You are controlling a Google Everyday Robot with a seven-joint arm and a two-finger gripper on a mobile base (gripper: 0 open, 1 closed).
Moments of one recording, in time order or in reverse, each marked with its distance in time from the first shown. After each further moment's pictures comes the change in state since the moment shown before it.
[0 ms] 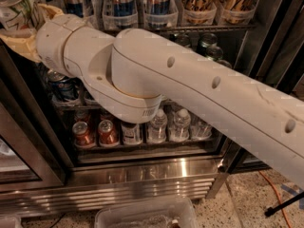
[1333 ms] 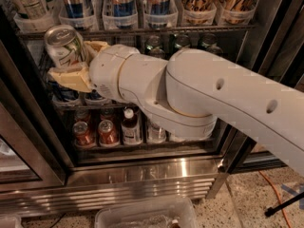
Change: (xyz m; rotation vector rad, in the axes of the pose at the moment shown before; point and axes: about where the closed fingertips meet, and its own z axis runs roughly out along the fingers) arm 0.062 -0.009 -0.075 -0.060 0.152 0.026
